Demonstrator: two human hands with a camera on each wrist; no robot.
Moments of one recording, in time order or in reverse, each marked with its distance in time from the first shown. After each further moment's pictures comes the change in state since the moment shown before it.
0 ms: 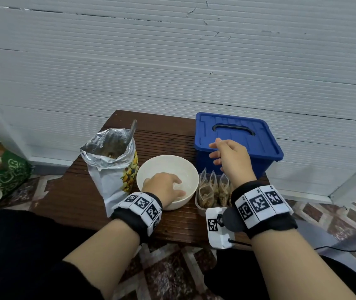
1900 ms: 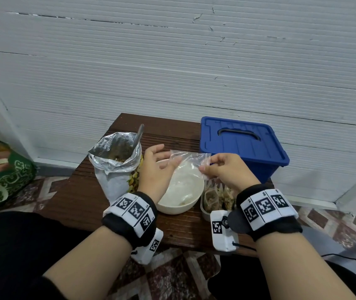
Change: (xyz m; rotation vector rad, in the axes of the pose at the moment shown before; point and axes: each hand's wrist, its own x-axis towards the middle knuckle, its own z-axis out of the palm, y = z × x) left_hand -0.009 0.002 -0.027 -1.119 0.468 0.012; right_hand -0.005 -0.003 0.002 -0.139 -0.329 0.058
